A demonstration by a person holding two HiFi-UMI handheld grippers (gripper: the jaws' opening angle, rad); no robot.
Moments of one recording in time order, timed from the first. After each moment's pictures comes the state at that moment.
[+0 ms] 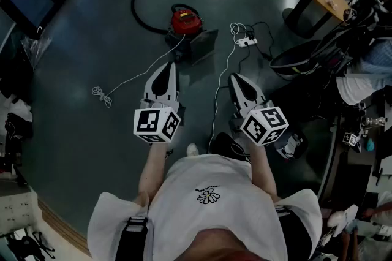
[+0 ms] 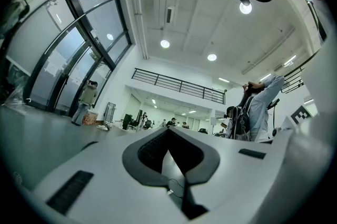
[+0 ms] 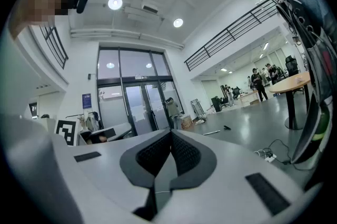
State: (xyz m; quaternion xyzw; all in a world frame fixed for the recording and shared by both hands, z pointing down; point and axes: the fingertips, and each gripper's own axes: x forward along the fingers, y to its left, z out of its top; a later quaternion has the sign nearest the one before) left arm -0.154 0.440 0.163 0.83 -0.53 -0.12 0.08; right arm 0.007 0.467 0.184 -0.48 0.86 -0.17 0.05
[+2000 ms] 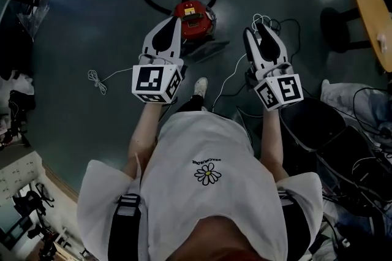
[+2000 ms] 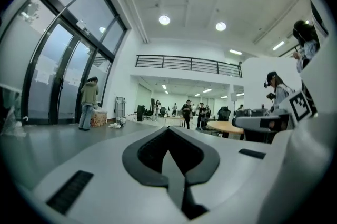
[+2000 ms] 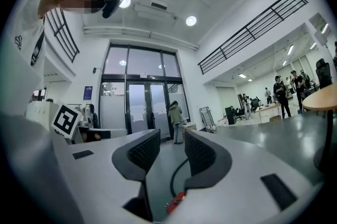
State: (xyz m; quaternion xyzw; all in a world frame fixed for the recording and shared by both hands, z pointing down) left arm -0.098 -0.104 0.207 0.80 -0.59 0.00 0.06; right arm 0.080 -0.108 0.203 -0.41 0.91 -0.08 0.05
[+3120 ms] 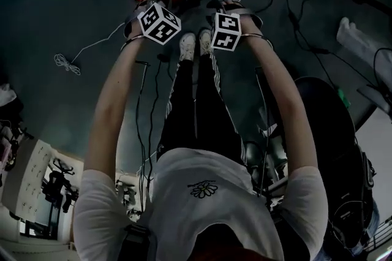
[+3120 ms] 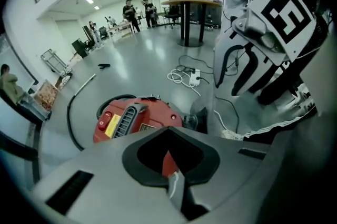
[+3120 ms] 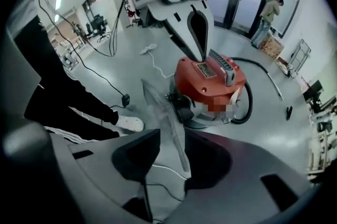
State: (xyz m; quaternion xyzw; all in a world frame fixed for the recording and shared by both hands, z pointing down) left arm -0.072 -0.269 0.756 0.78 -0.29 0.53 0.13; right arm 0.038 -0.201 0.770 0.01 0.80 0.00 -0.60
